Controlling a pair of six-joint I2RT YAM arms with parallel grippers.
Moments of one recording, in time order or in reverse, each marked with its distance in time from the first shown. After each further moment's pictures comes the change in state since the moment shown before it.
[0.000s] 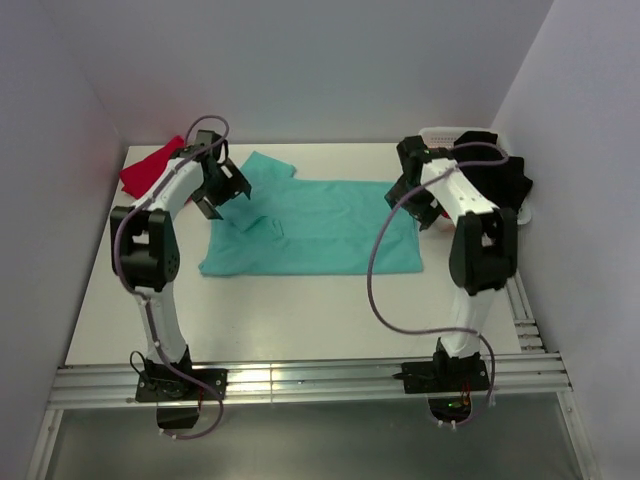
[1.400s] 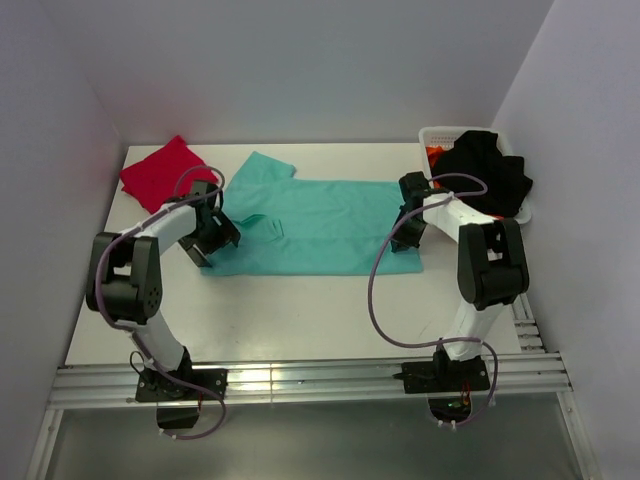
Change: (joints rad) left arm 0.012 -0.268 -0.562 0.183 -0.089 -0.042; right arm -0.018 -0.087 -0.387 0.342 -0.284 -0.273
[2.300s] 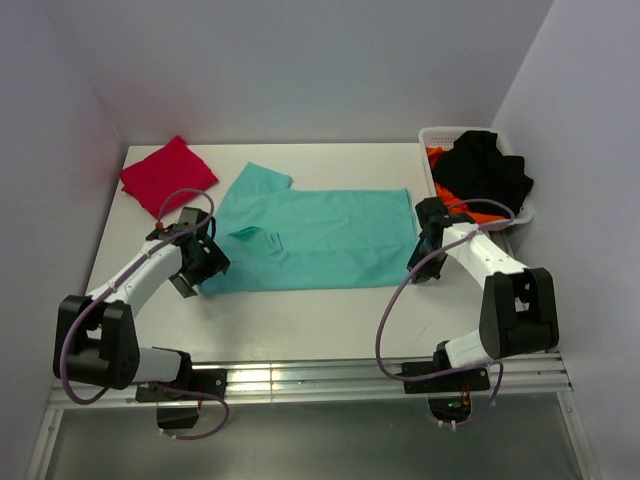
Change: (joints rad) left arm -0.043 -0.346 -0.266 -0.100 -0.101 -0.047; right arm -0.029 -0.298 -0.245 -0.163 0.067 0.012
